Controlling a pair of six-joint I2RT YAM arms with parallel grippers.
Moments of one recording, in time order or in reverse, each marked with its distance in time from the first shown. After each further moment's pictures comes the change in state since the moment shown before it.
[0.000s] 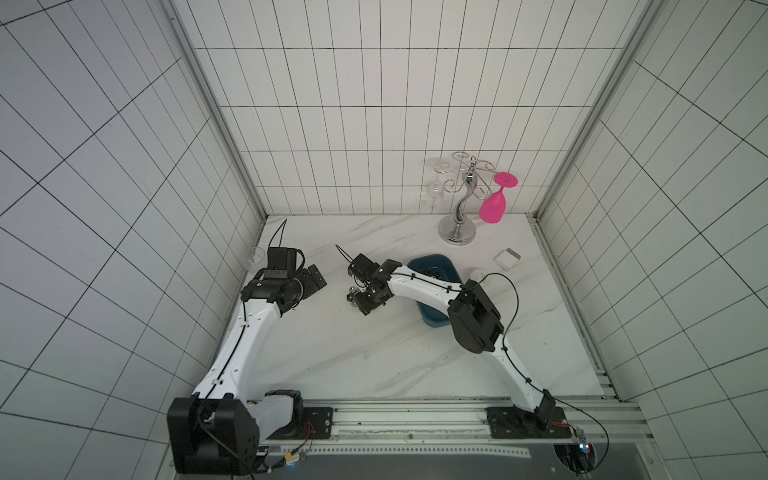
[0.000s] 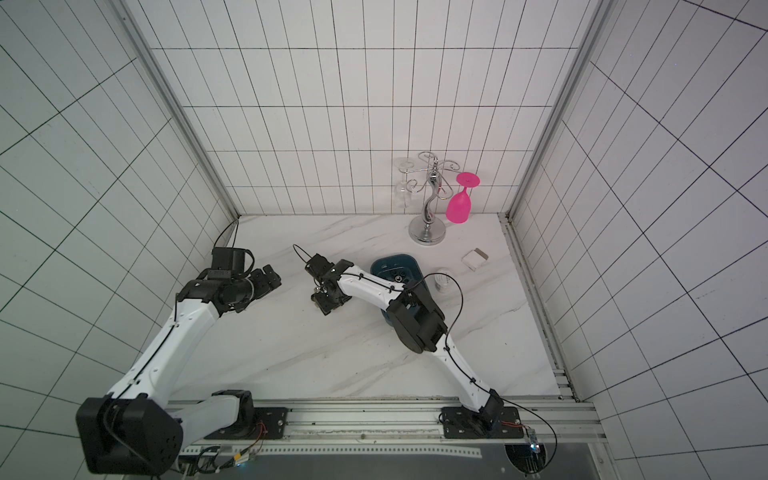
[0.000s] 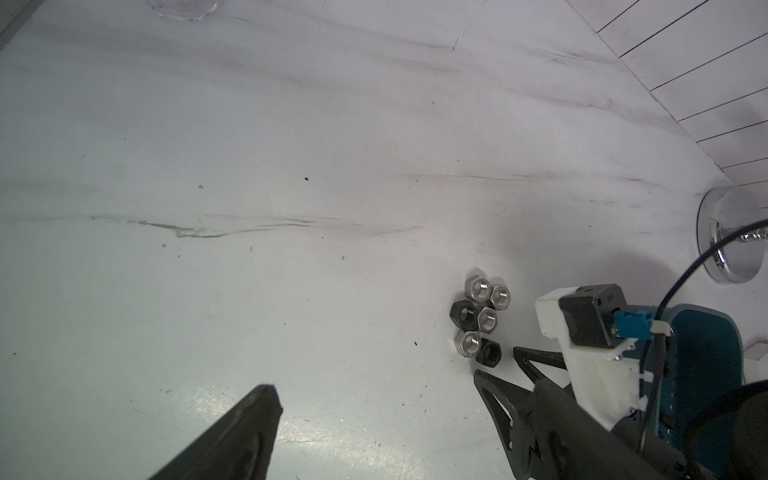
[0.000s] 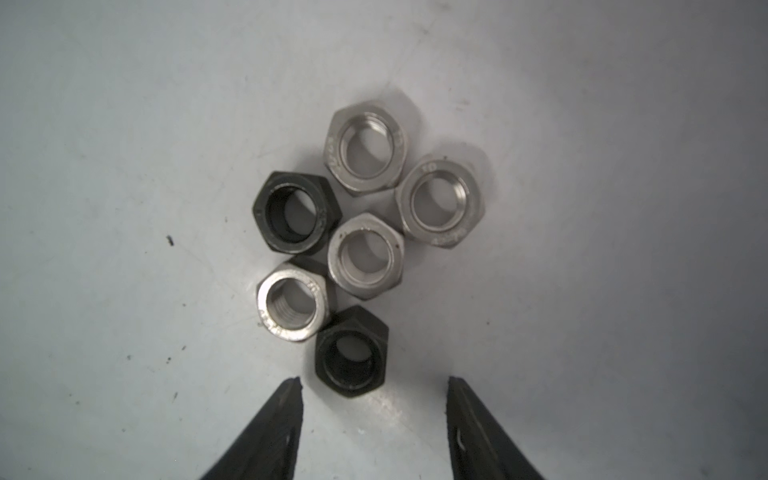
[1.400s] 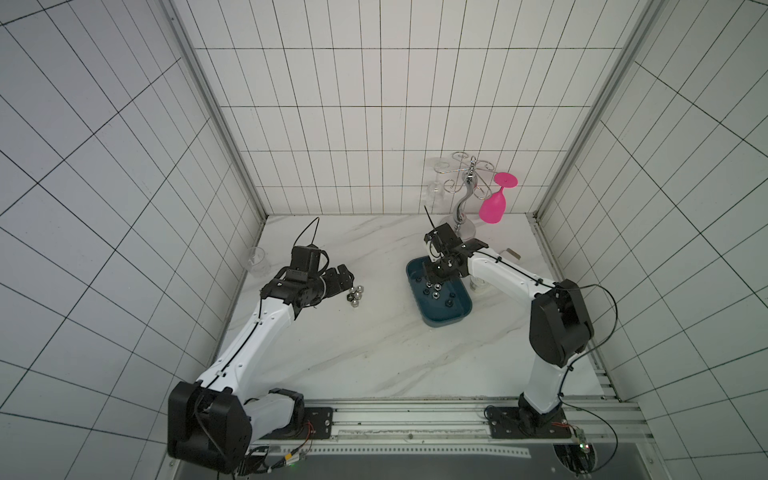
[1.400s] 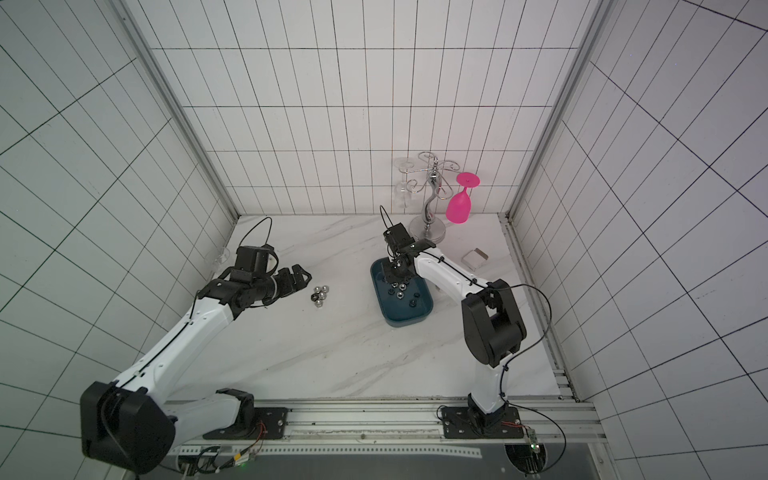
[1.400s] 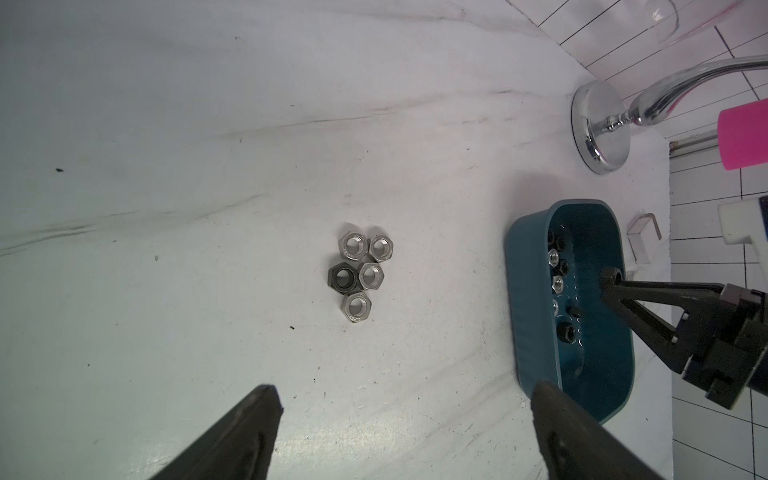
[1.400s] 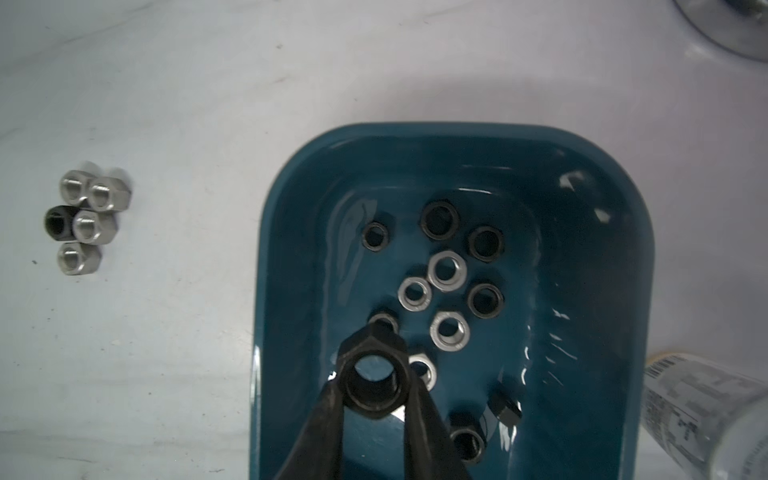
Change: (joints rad) left arm -0.204 0.043 -0.020 0.154 0.160 0.001; right arm -0.402 -0.550 -0.588 0.133 -0.016 0.024
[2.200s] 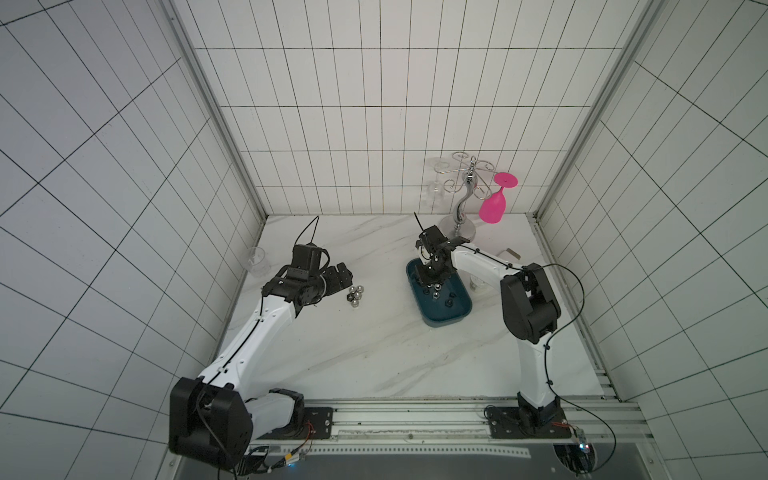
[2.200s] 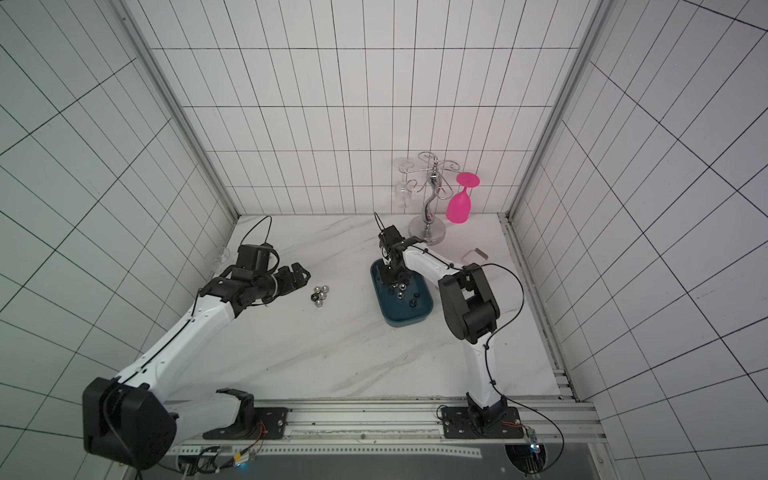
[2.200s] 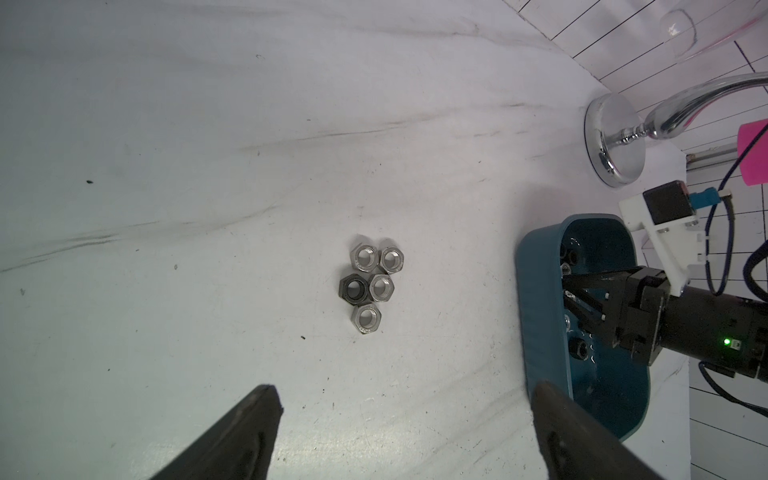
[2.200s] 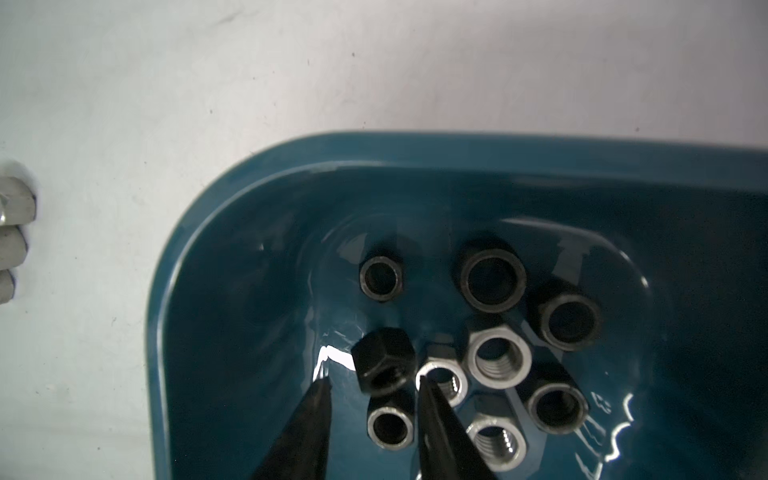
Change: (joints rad) left arm -0.001 0.008 0.013 -0.002 -0.048 -0.003; right arm -0.010 0.235 0.156 -0.040 -0.079 -0.026
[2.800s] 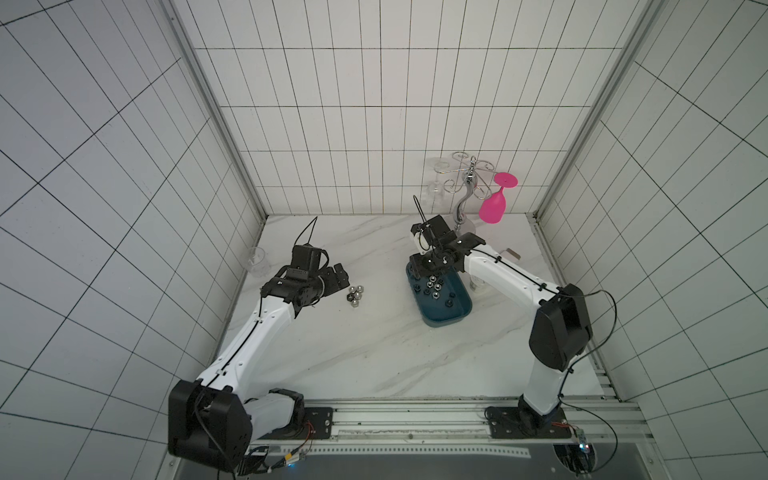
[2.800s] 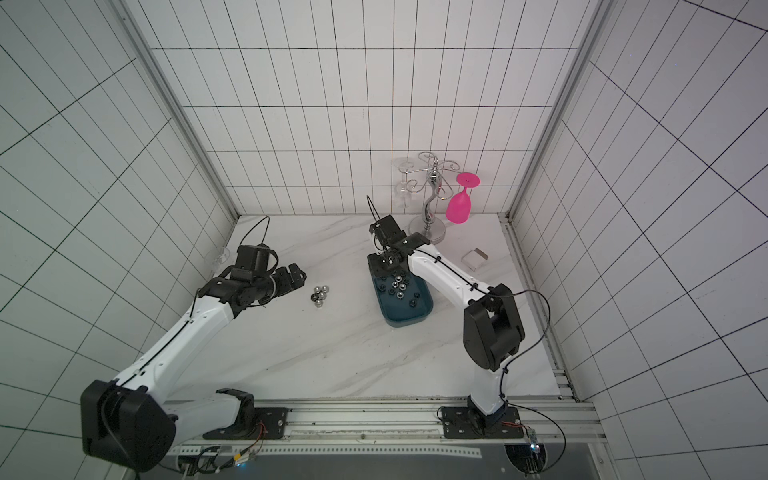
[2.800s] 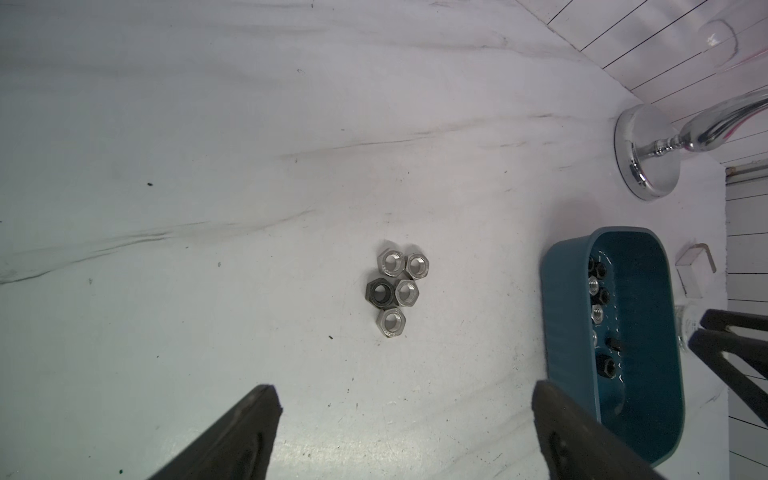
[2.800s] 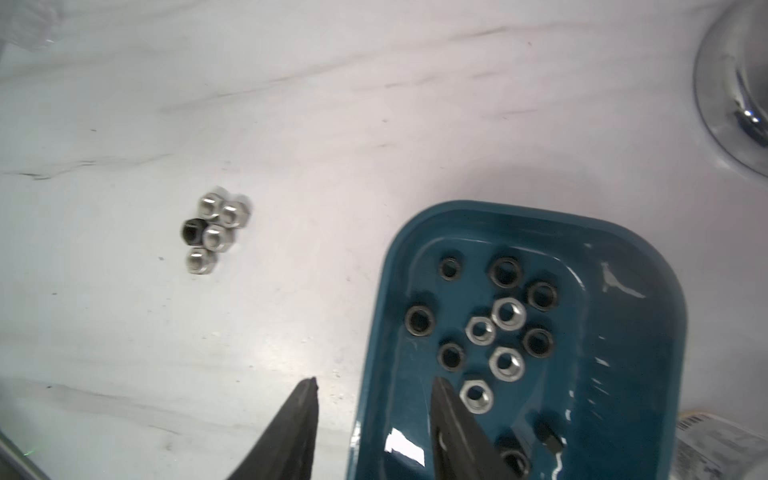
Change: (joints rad) left arm 0.018 -0.010 0.004 -0.047 -0.079 0.000; right arm 0.158 -0.267 -0.024 0.031 0.039 0.012
